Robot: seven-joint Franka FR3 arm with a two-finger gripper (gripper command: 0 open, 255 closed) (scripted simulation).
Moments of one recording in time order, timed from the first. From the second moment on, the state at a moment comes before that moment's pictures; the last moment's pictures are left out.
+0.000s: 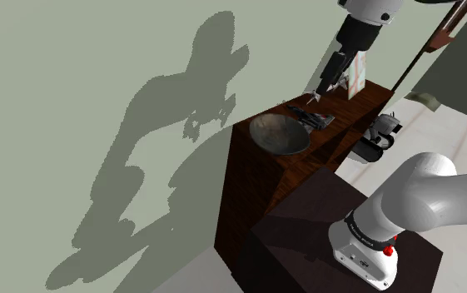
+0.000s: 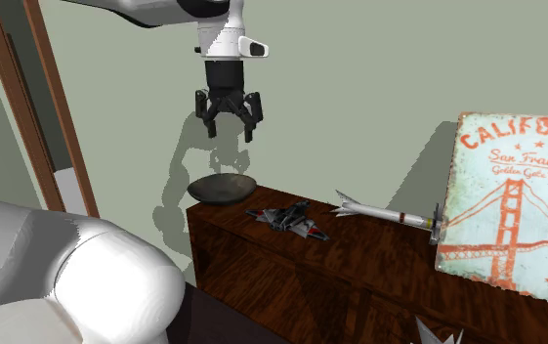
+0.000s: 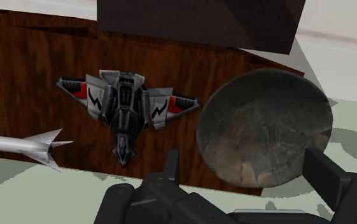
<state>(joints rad) -0.01 -0.83 0.05 -2.34 0.07 1.57 -0.15</state>
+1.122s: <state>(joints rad) -0.10 -0.75 -0.13 -2.59 -0.13 1.82 -0.37</state>
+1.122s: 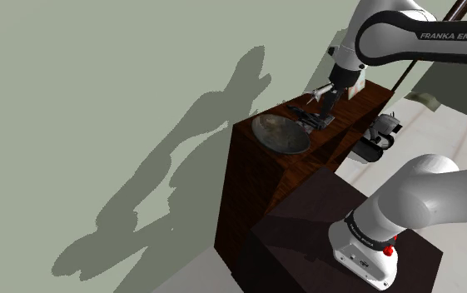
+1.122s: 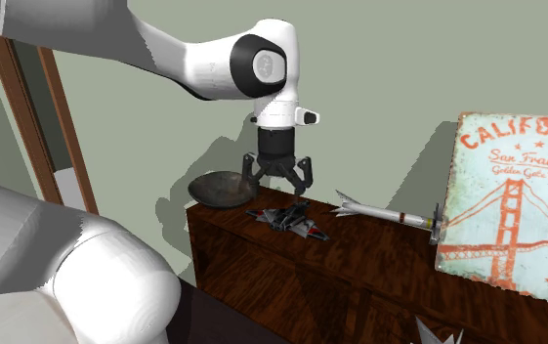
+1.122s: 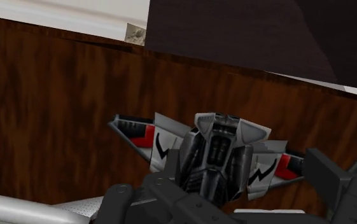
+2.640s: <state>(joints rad) -0.10 -0.74 -0.14 -2.66 -0.14 1.89 -0.37</state>
